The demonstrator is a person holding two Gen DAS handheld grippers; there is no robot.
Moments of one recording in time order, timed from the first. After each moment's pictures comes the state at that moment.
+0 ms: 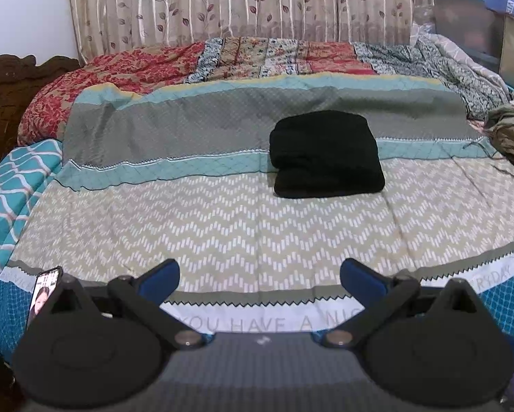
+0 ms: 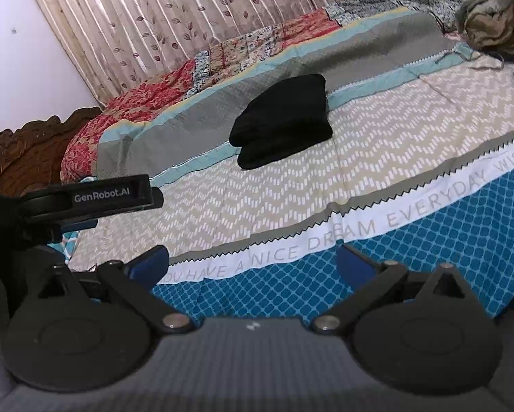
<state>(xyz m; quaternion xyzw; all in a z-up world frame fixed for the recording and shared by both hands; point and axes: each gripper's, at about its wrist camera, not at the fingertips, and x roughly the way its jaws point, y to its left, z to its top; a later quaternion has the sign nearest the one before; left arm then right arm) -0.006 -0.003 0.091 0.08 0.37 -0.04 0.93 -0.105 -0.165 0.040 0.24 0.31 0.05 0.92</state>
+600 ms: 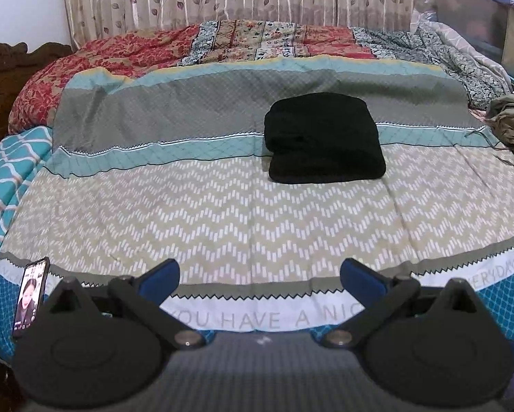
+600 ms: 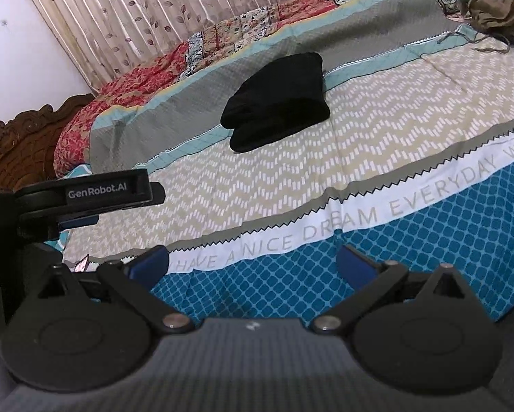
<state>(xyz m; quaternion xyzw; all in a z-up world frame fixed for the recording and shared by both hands) 0.008 0.000 0.075 0.07 0.39 -0.05 0.92 -0.093 -0.161 0.030 0.24 0.35 0.06 0.90</state>
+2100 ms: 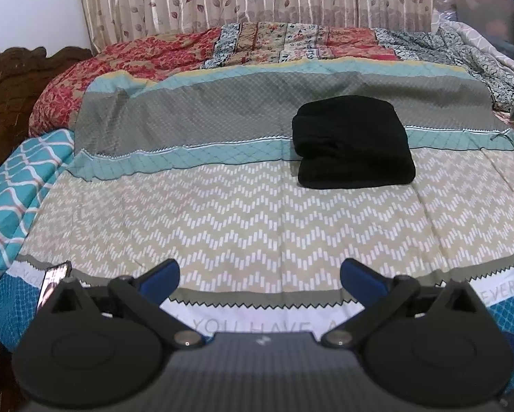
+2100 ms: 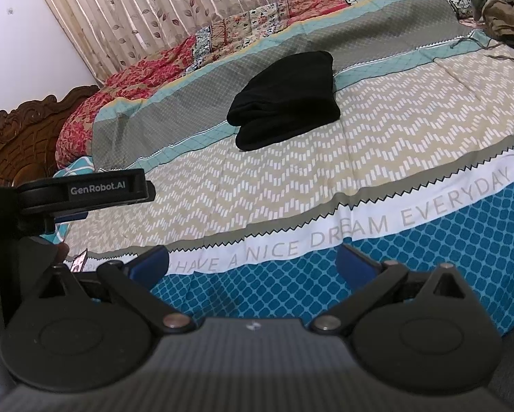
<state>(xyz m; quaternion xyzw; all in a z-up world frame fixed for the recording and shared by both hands) 0.020 0.011 0.075 0.09 0.39 -0.01 0.92 -0.082 -0.156 0.030 0.23 0.35 0.06 0.91</state>
